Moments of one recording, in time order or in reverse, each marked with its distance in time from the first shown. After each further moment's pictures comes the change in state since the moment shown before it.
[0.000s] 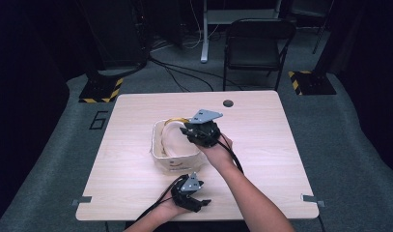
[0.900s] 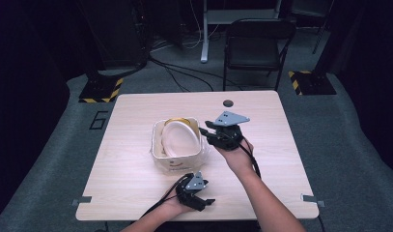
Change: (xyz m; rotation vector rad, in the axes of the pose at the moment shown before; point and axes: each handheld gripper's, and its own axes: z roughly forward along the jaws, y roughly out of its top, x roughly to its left) left arm 0.001 0.010 0.011 0.005 -0.026 0.028; right arm -0.024 -0.022 -0.056 -0.047 -0.086 0.043
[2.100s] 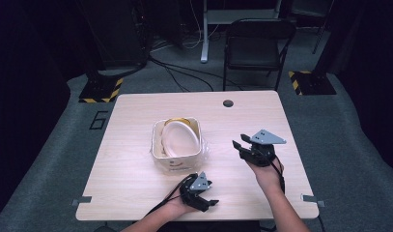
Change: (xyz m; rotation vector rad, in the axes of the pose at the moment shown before) left arm -0.004 0.007 0.007 0.004 -0.022 0.014; right arm -0.039 -0.088 -0.053 0.018 -0.161 0.098
